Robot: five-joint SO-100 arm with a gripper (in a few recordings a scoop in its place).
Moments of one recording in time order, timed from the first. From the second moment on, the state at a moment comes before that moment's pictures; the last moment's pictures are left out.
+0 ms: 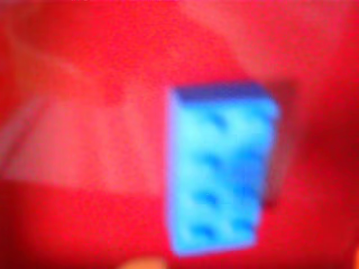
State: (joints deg) arm 47.7 72.9 76.9 74.5 24.4
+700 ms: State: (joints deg) arm 1.9 165.8 133.7 81.5 12.5
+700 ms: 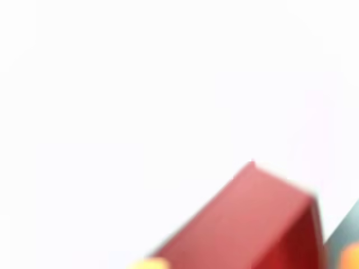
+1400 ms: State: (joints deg) arm -29.4 192.0 162.9 80.7 -1.1
